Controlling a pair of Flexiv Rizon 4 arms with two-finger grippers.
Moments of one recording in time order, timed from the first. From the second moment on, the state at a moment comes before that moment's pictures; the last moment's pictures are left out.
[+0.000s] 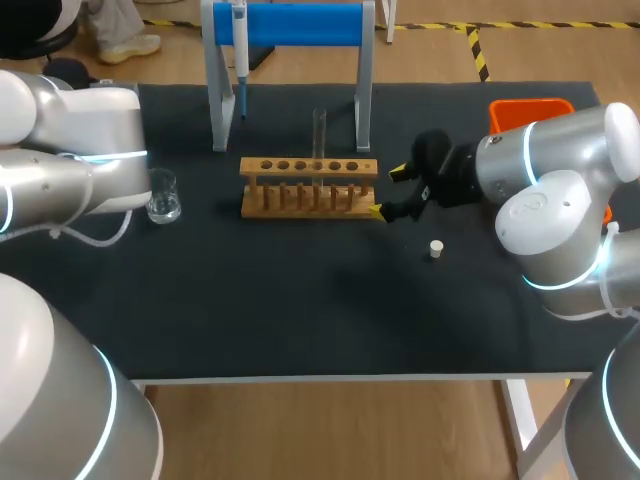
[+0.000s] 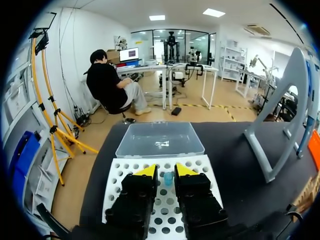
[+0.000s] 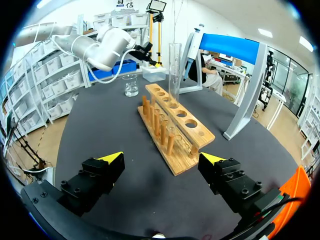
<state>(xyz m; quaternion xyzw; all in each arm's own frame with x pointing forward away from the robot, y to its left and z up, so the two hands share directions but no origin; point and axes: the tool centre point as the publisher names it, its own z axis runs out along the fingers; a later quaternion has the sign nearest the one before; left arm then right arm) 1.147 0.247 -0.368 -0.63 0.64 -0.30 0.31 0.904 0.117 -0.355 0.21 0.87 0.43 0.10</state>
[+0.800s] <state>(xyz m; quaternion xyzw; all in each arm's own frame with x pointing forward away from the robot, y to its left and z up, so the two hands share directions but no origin) 1.150 0.246 -0.357 -0.63 0.64 -0.30 0.32 0.904 0.117 -0.355 0.21 0.87 0.43 0.10</state>
